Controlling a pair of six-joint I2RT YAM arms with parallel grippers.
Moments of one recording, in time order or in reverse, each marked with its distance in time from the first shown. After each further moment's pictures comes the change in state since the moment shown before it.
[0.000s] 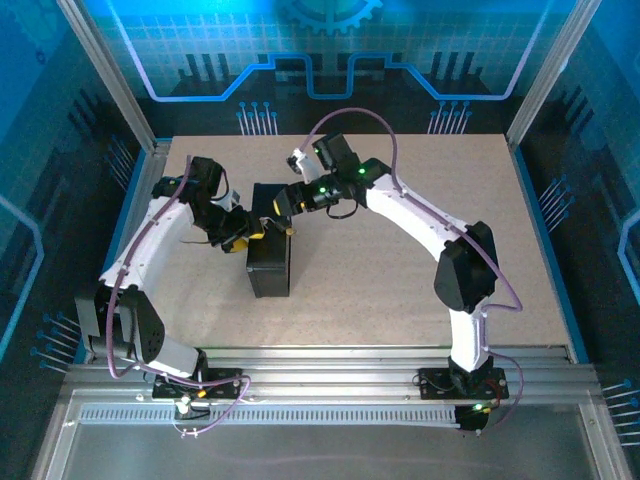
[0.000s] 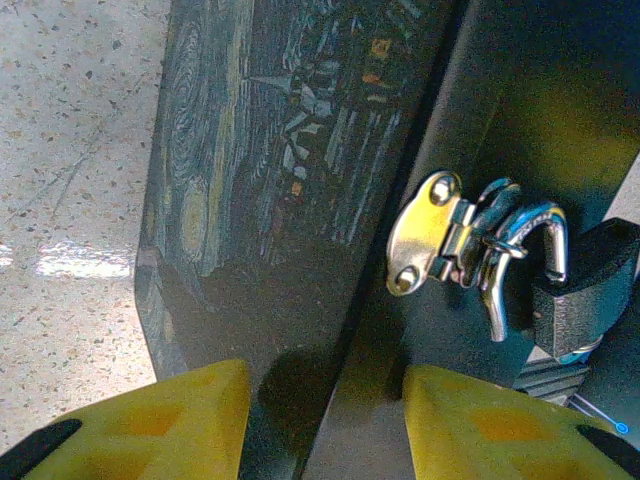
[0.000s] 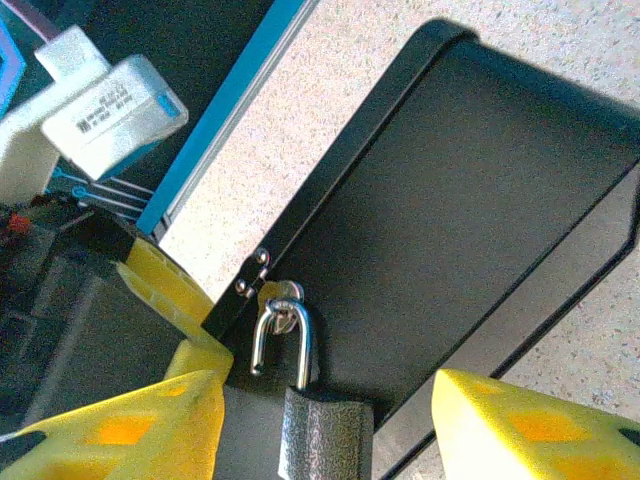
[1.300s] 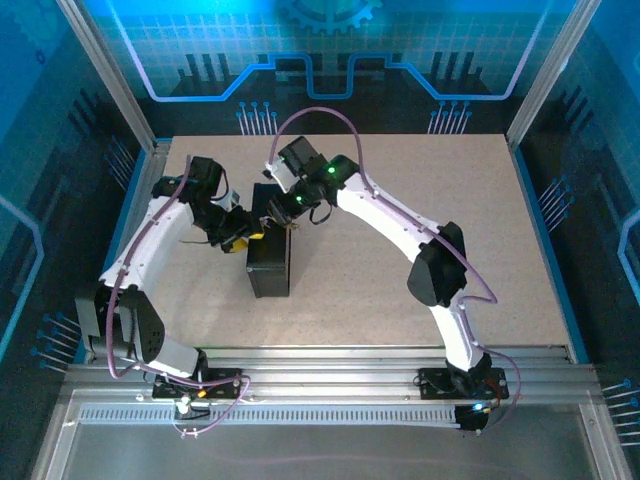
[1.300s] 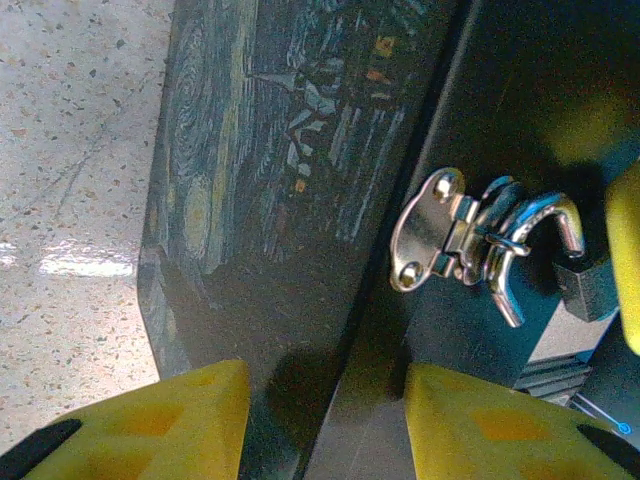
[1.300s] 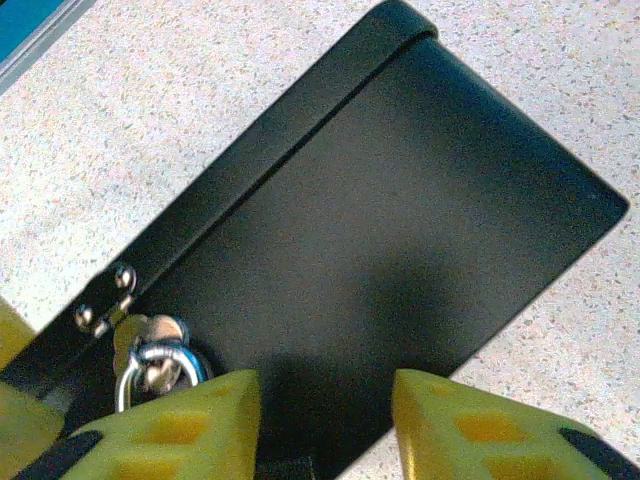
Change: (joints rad) left arm 0.000 0.000 0.003 -0.007 -0.002 0.003; right arm 0.102 0.170 0.304 -0.275 0.381 -0.237
